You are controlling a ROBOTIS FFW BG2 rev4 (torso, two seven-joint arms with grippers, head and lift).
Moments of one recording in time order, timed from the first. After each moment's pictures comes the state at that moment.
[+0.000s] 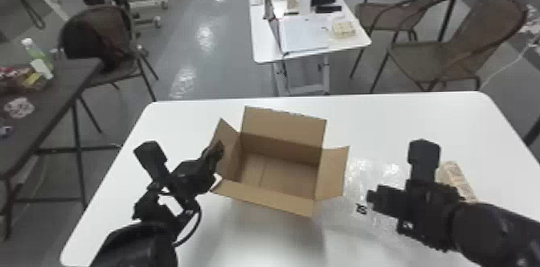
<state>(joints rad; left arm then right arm) 0.03 0.08 0.22 -1.43 0.36 0.13 -0.49 -0.14 -0.04 0.12 -1.46 -0.65 0.90 -0.18</state>
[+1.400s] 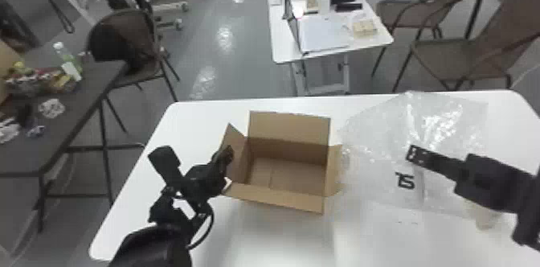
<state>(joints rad) 0.06 0.10 0.23 -1.44 0.37 0.11 -0.42 0.11 -0.09 -0.16 -2.22 -0.98 1.20 0.06</state>
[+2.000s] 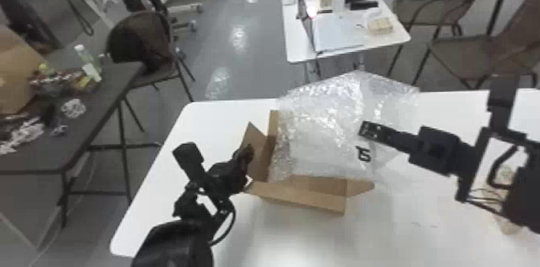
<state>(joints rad) 0.05 0.13 0.18 -1.44 0.40 0.11 -0.37 -0.11 -0.07 0.05 -1.83 -0.96 1.04 0.38</state>
